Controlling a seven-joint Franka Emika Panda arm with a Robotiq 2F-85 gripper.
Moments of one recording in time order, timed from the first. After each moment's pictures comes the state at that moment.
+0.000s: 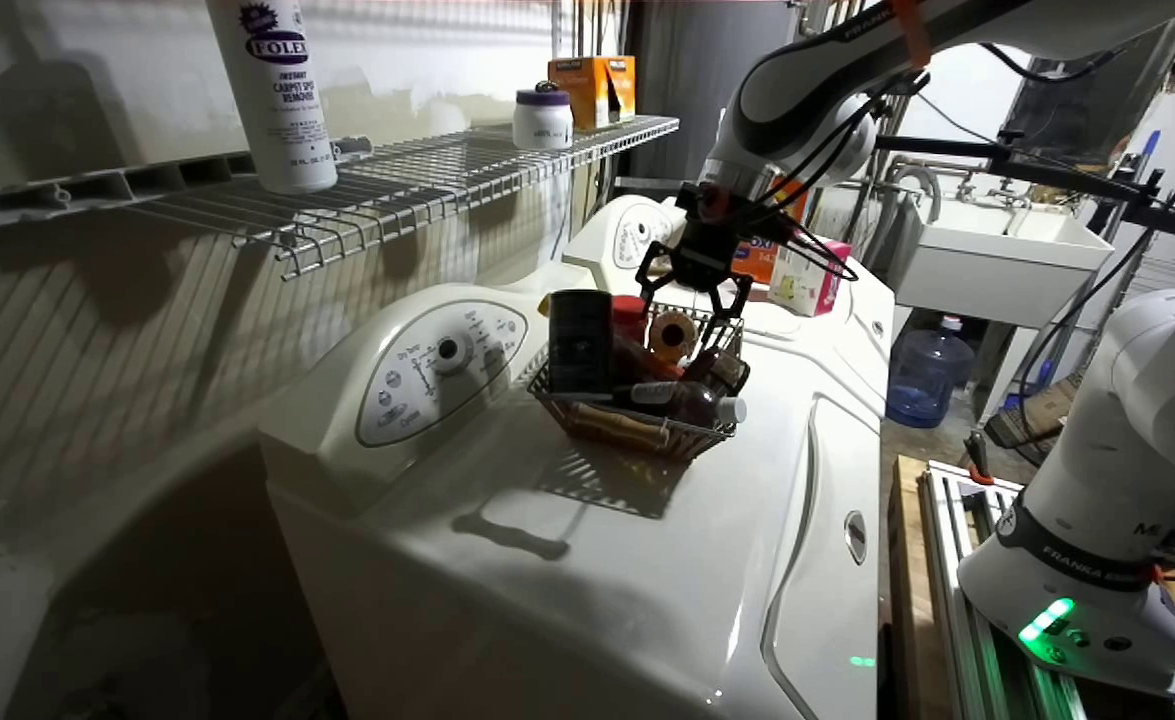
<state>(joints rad) -0.14 -0.18 -0.06 -2.40 0.47 2.27 0.87</state>
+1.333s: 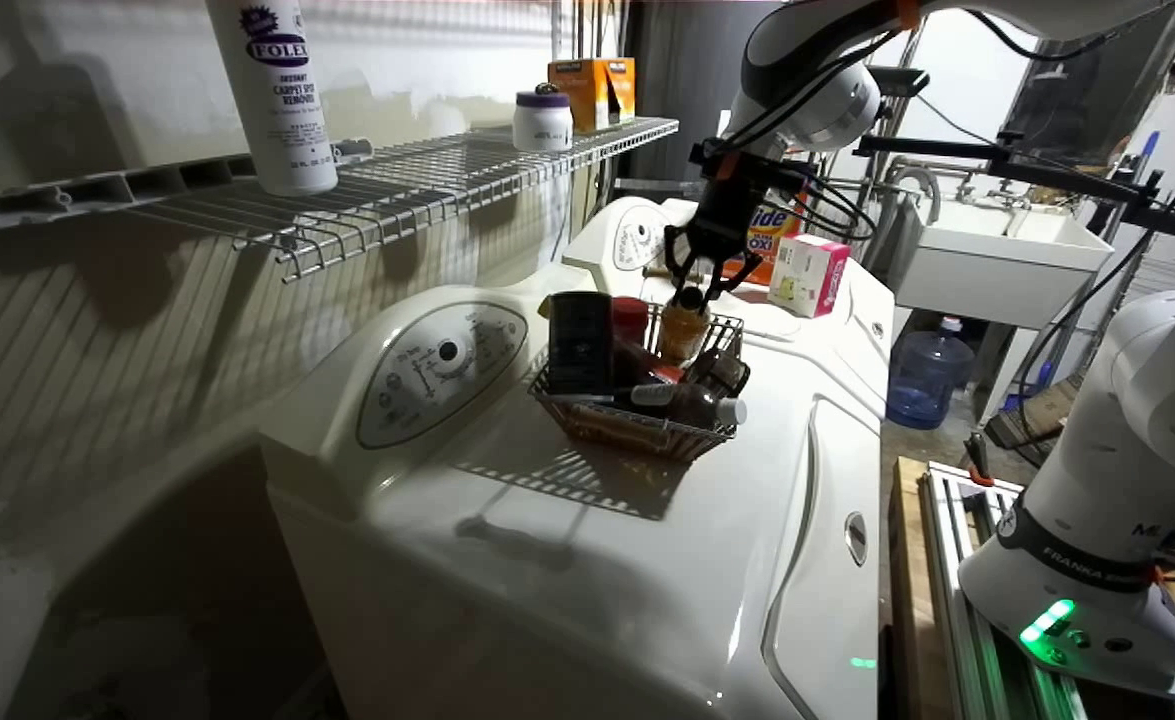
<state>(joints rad) -0.17 -0.17 -0.17 -2.29 0.56 1.99 0.86</state>
